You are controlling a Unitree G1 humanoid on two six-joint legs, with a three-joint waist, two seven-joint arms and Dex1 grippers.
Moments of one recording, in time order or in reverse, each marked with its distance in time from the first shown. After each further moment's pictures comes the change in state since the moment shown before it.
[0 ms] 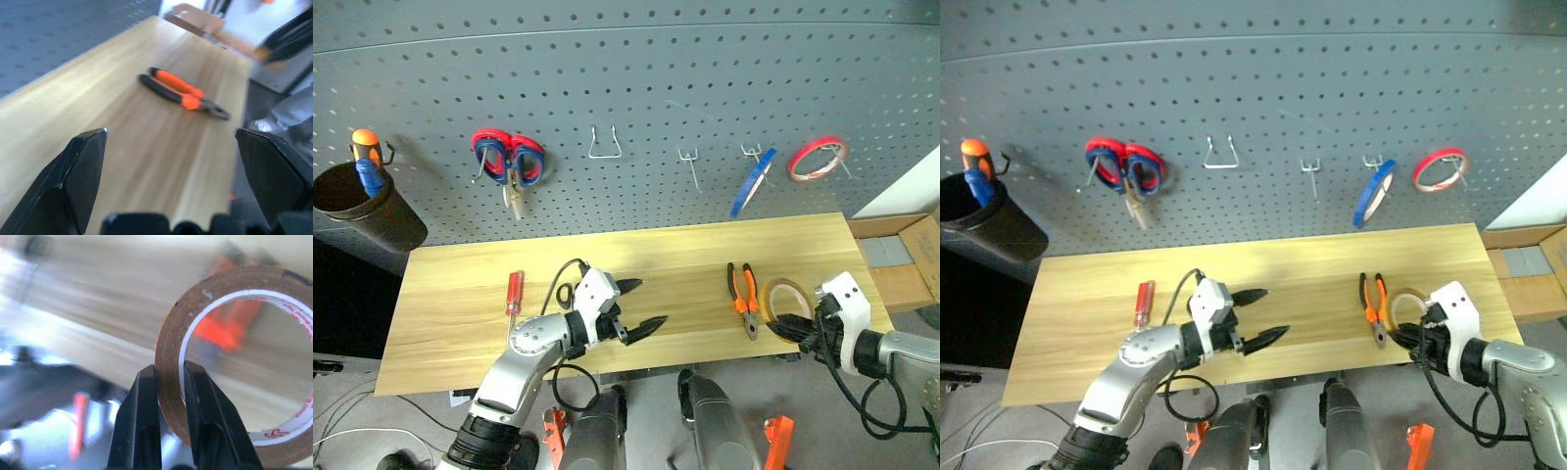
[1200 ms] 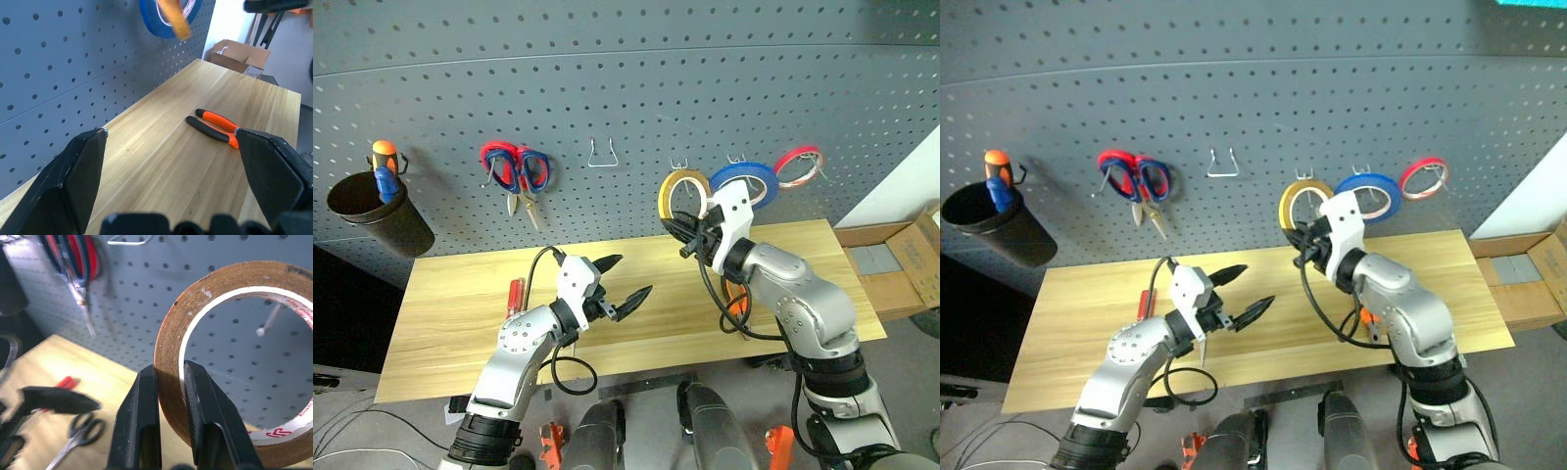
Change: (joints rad) left arm -0.001 -0.025 0.049 0.028 0.014 -0.101 0.103; right arm -0.543 0.408 0.501 0.436 -0.298 -0.453 -0.307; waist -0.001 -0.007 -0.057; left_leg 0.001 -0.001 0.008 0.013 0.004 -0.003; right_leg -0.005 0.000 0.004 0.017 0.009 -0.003
